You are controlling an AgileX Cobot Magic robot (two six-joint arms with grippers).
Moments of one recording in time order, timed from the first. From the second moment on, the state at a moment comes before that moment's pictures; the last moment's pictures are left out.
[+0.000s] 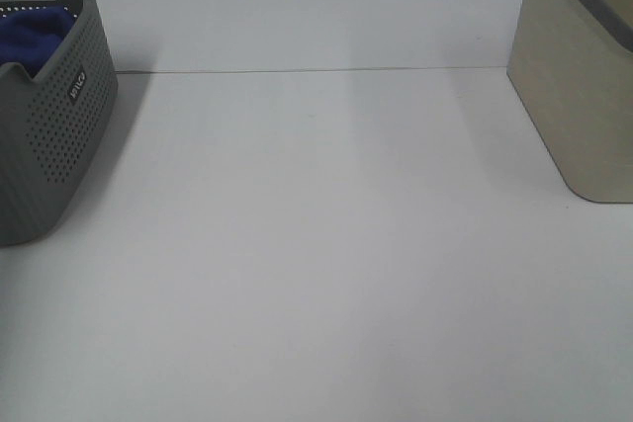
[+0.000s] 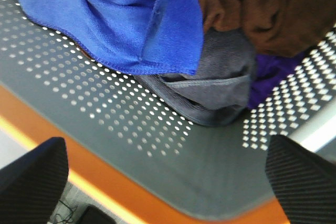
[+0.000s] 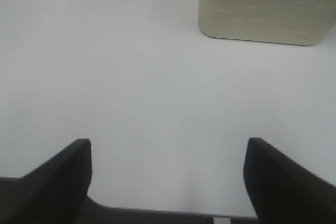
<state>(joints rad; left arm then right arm) 0.22 1.85 -1.68 0.18 1.15 1.12 -0.03 0.00 -0.46 0.09 1.11 -0.09</state>
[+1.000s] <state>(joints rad) 0.22 2.20 -1.78 0.14 0.96 1.24 -0.03 0.00 -0.46 0.09 1.11 -0.09</state>
